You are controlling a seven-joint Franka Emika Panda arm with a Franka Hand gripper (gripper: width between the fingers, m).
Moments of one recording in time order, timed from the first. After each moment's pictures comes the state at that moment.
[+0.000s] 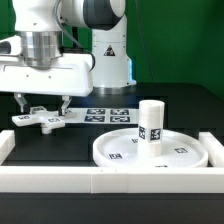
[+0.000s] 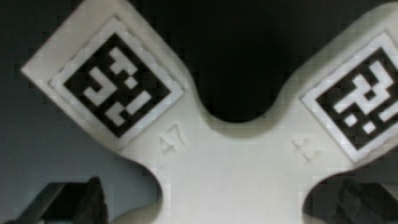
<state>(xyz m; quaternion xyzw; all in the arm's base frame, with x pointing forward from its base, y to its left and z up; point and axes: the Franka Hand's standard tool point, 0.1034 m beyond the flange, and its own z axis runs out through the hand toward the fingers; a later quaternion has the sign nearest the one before) 0.426 -0.162 0.034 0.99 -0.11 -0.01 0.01</state>
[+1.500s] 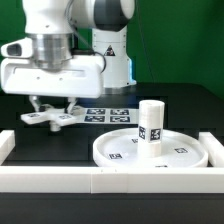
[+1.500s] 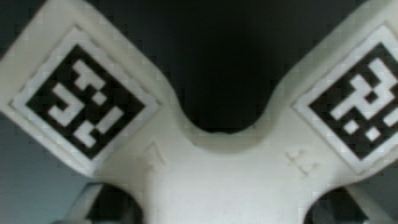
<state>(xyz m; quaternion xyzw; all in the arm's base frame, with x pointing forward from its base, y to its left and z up) 0.442 -0.120 0.046 0.99 -0.11 0.00 0.00</state>
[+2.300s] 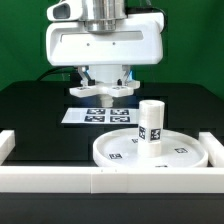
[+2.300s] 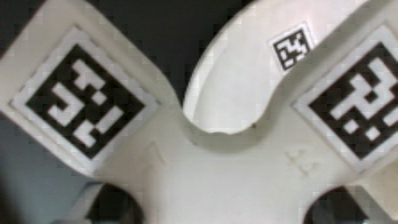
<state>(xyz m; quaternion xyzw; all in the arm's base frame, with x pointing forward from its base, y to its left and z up) 0.507 -0.038 0.105 0.99 -0.14 0.01 -0.03</state>
